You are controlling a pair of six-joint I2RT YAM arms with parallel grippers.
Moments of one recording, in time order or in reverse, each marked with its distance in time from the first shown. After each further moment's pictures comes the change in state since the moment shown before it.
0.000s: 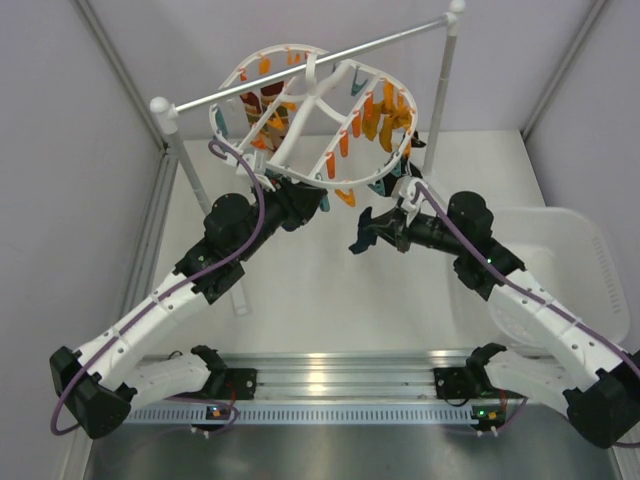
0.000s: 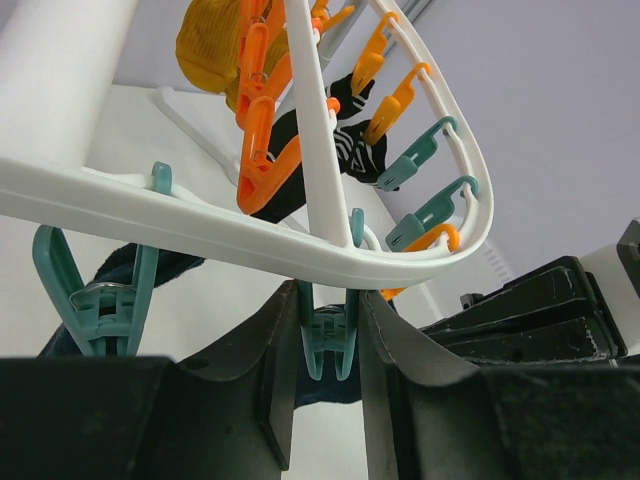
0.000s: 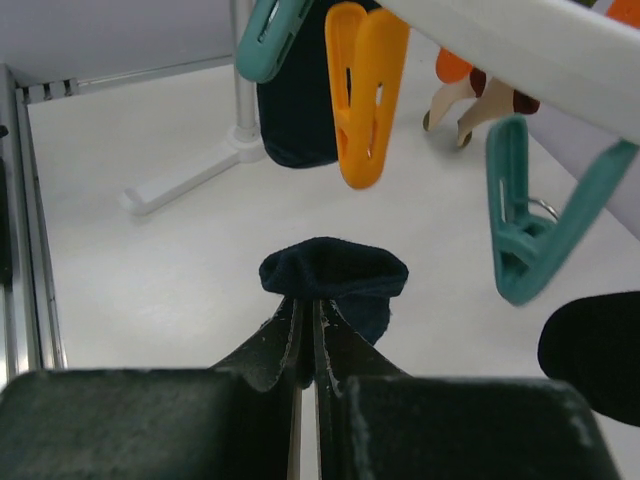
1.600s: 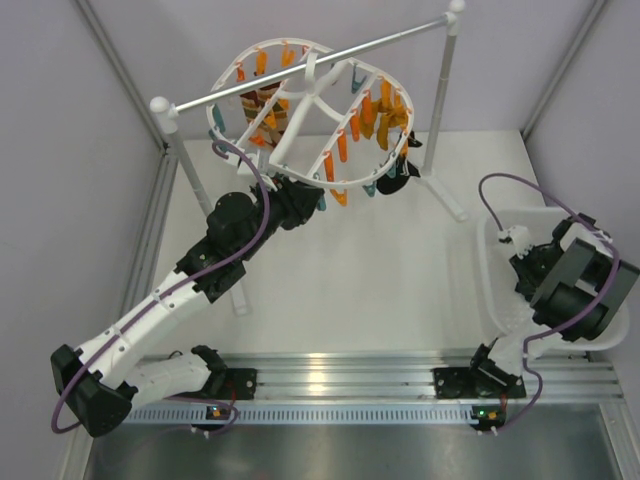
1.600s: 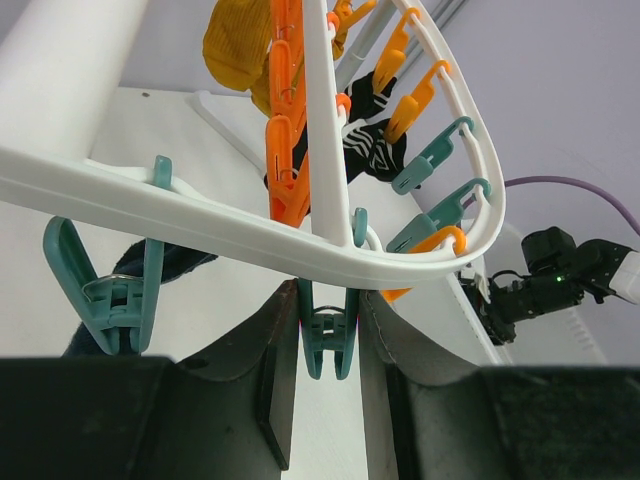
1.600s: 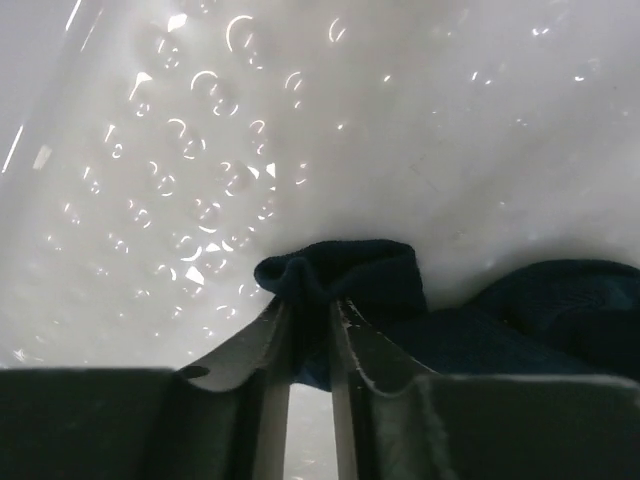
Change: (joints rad) left arm -0.003 0.011 0.011 -0.029 -0.053 0.054; right arm -1.149 0.675 0.158 -0.882 0.343 -1.097
